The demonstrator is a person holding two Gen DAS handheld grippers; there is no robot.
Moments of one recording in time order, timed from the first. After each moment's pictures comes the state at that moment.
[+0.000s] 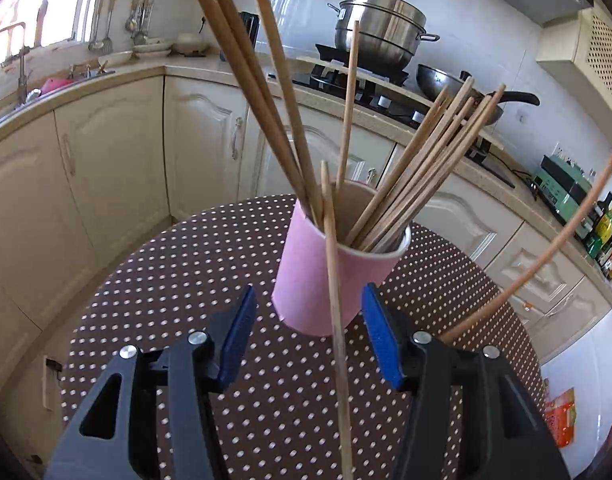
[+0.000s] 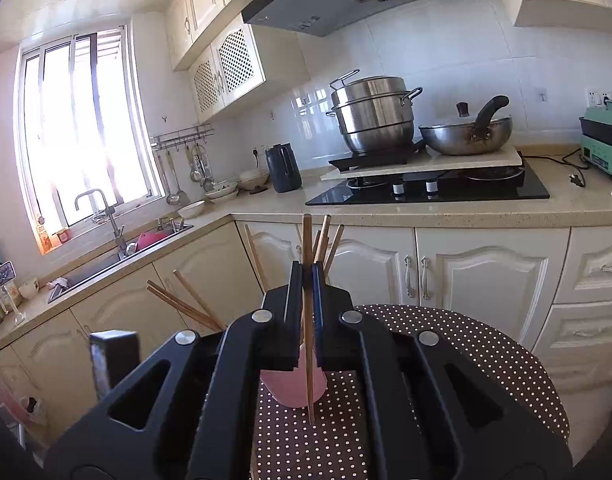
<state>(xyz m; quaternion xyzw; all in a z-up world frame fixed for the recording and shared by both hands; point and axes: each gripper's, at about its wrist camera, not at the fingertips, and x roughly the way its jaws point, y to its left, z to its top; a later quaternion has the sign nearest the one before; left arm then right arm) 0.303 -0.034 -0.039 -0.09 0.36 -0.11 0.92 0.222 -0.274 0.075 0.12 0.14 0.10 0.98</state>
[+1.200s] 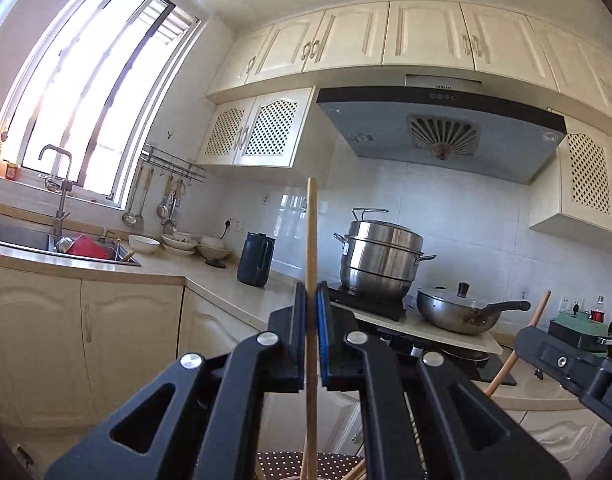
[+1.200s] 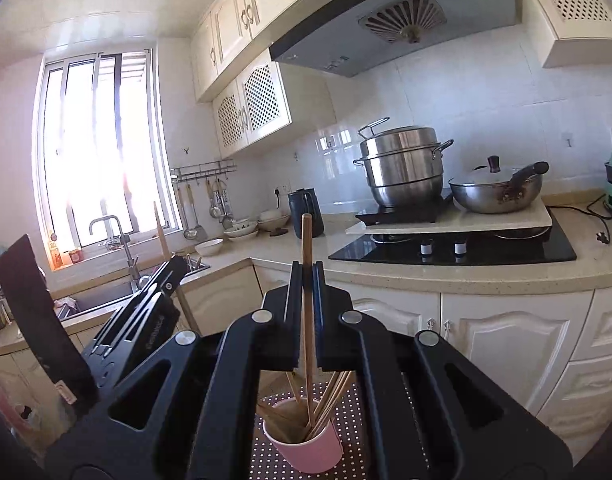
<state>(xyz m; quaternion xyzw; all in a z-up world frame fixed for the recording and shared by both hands) 0.302 -0.052 0.120 -0.12 -0.02 -0.03 0.99 0.270 -0.256 0.131 0.11 0.07 0.13 0.98</state>
